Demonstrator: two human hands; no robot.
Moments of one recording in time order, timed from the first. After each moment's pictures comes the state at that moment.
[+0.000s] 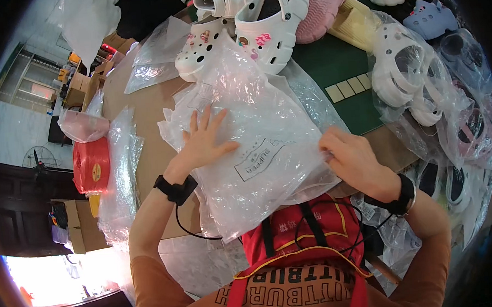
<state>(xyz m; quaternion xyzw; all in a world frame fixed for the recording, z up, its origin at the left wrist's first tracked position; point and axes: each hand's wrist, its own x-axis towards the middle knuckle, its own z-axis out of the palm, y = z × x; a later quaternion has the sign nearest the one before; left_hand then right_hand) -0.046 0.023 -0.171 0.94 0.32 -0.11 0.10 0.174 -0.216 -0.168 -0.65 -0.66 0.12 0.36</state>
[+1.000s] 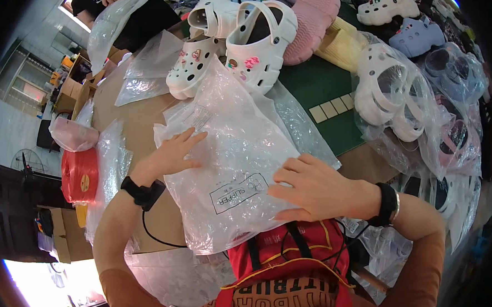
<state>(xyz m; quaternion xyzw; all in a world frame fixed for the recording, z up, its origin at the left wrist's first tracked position) -0.052 0.069 -0.137 0.94 0.21 -0.22 0.13 0.157 -0.200 -0.130 -0.51 -0.83 0.08 0.18</state>
